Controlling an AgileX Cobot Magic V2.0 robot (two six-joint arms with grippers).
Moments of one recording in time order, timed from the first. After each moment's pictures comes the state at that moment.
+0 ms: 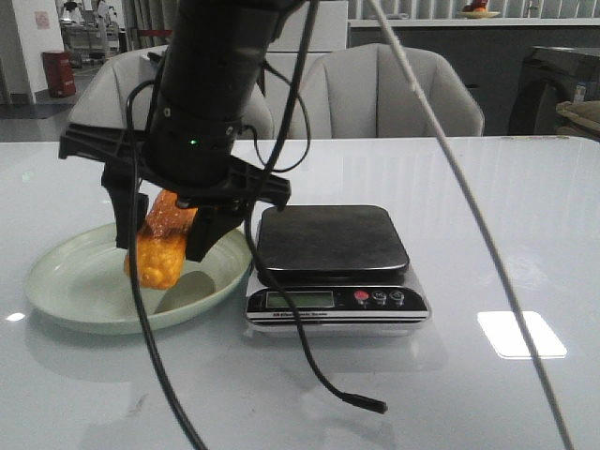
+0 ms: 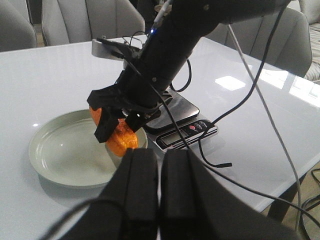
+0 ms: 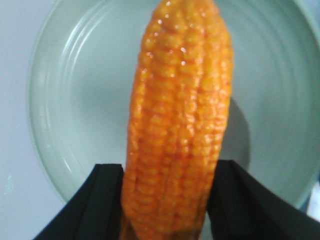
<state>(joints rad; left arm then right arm) -0.64 0.03 -0.38 -0.06 0.62 -0.06 0.77 2.15 -1.74 0.12 0.70 0.65</state>
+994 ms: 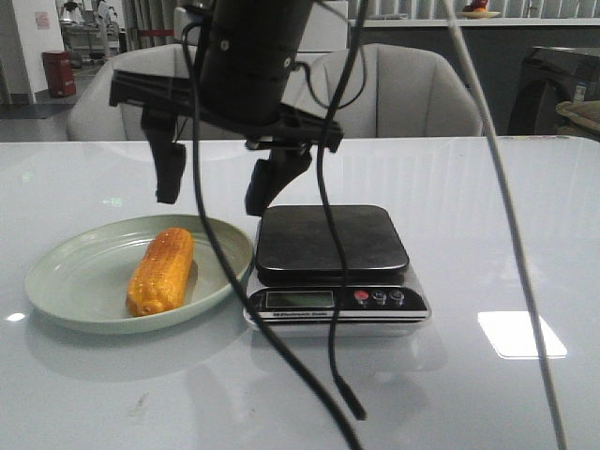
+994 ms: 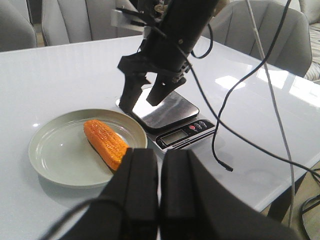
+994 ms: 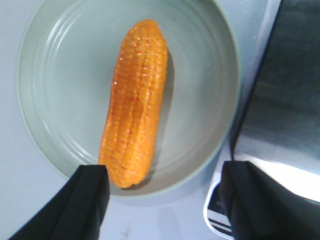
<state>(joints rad) -0.64 0.03 -0.38 -0.06 0.62 -0.06 0.68 2.02 -1.75 0.14 0.93 0.46</state>
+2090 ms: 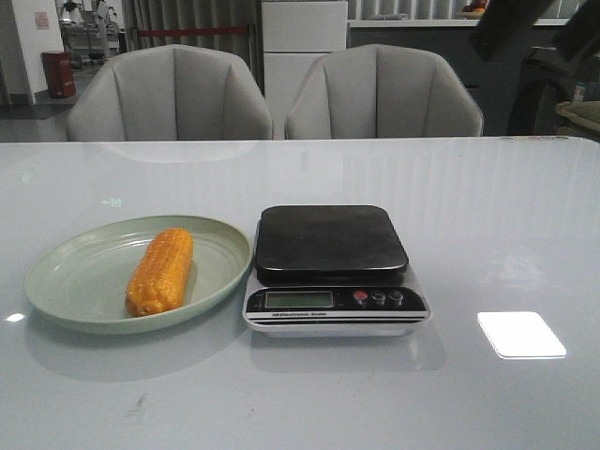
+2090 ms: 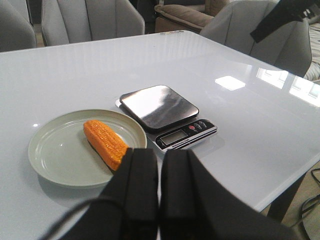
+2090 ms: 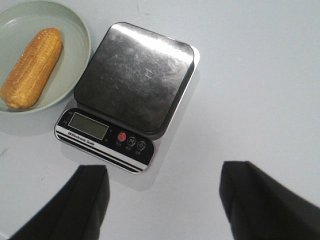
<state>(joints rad) -0.64 0.03 -0.38 -0.06 0.62 -0.06 0.35 1.15 -0.99 0.14 0.70 -0.05</state>
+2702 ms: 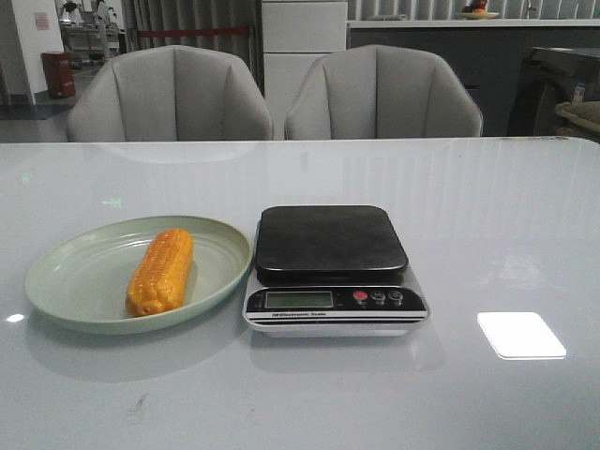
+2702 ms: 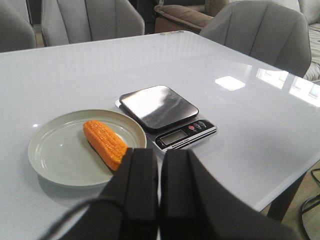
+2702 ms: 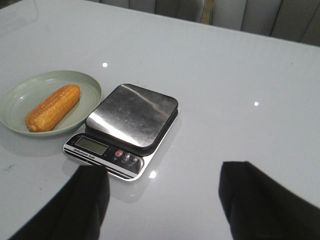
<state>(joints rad) -0.64 0.03 -0.38 -0.06 0.62 -0.06 0.35 0.36 -0.43 0.14 0.44 -0.12</state>
